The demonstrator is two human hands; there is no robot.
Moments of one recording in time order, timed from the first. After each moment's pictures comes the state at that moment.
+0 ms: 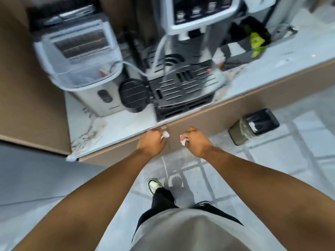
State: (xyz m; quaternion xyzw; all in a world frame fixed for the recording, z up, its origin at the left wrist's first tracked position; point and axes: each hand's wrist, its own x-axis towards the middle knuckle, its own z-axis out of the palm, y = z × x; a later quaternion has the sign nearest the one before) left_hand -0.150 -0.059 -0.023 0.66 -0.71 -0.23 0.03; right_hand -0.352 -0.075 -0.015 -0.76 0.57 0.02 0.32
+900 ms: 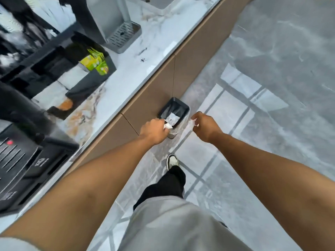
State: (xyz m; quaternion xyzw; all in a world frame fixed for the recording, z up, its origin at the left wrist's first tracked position) left_hand -0.644 -0.209 -0.059 0.43 -0.87 -0.21 -0.09; right_hand -0.834 -0.105 -0.027 -0.48 0.82 -0.12 0.31
